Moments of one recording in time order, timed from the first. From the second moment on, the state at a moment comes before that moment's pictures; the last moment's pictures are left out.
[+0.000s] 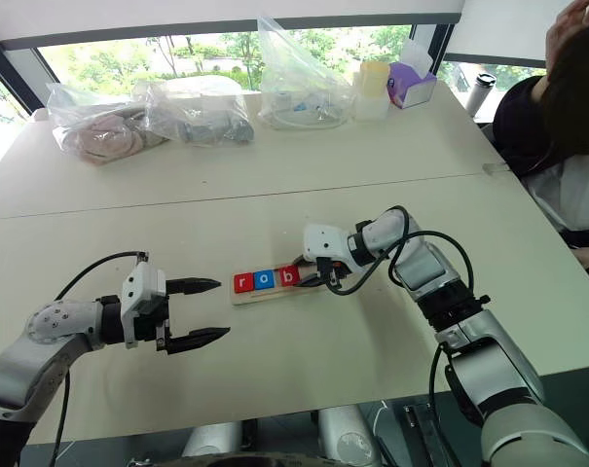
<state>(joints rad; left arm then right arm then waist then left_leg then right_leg) 0.06 0.74 0.03 -0.35 -0.48 0.32 -1.05 -0.71 -0.53 0.41 0.26 0.03 0.12 1.32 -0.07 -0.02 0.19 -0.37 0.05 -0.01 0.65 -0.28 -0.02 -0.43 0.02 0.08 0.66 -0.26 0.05</state>
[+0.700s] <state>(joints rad) 0.04 0.73 0.03 -0.36 -0.48 0.32 -1.04 -0.74 -0.48 0.41 0.32 0.01 0.10 1.31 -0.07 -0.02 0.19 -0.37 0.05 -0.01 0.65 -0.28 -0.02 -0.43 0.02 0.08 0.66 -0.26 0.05</state>
